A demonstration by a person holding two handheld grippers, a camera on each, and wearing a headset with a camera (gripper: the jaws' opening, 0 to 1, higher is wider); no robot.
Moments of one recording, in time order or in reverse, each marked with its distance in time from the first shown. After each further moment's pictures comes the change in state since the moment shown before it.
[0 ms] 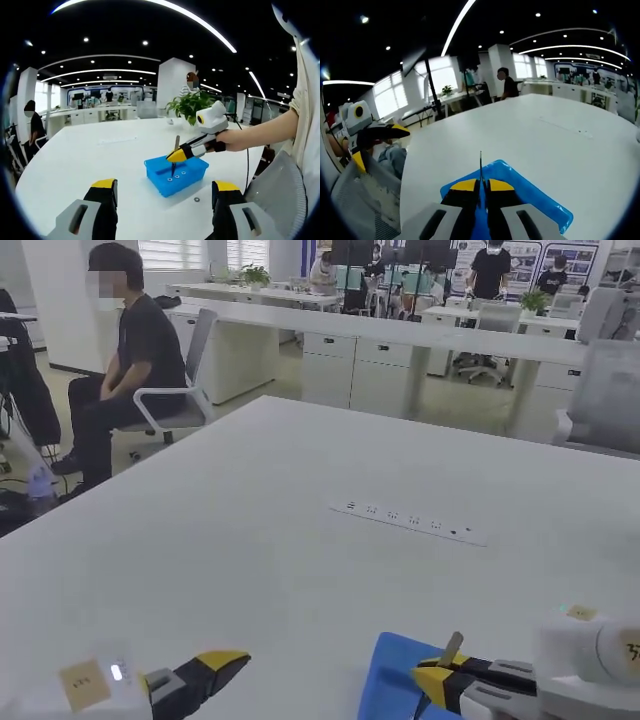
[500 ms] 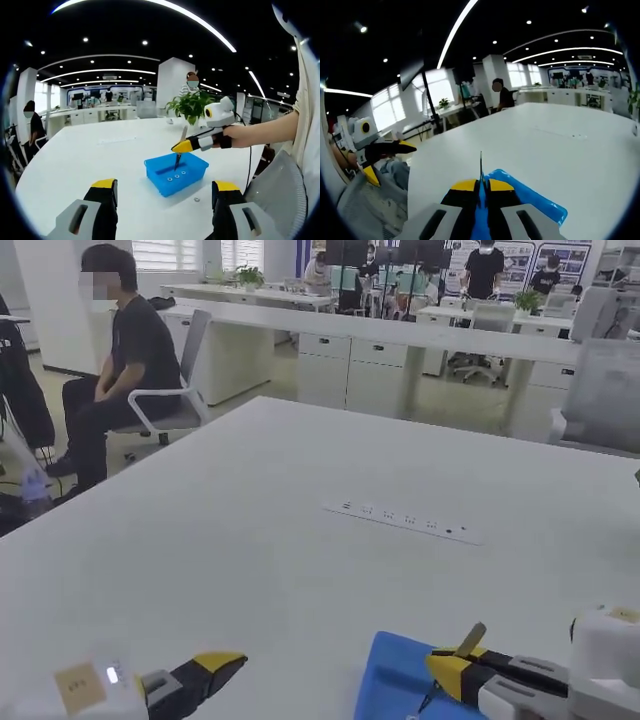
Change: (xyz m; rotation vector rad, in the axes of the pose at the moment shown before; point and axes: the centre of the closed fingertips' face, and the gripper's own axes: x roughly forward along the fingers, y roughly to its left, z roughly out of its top) left arm 0.001 0.001 0.000 0.003 0.002 0.001; right arm -0.022 0.004 0.021 0.057 -0.113 -0.017
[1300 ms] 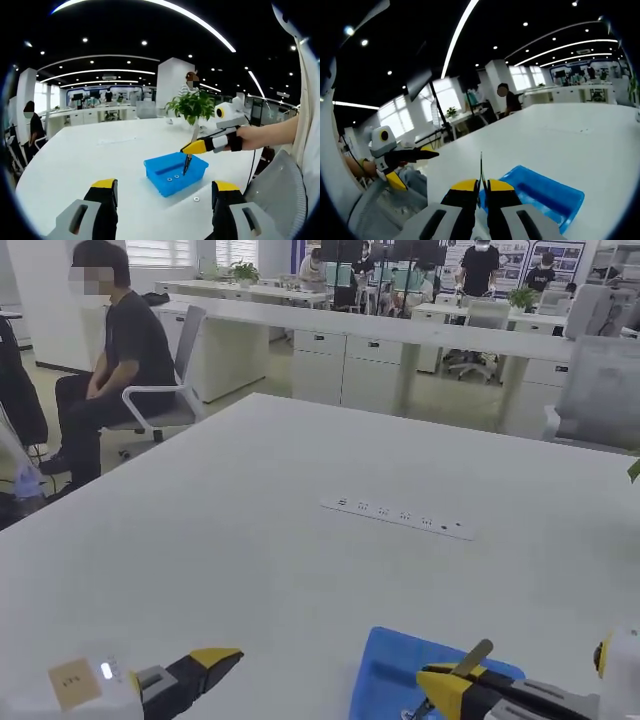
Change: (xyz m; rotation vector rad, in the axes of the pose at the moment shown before) left arm 0.000 -0.001 0.000 0.003 -0.001 -0.003; right arm -0.015 0.039 -0.006 0.066 -0.047 0.081
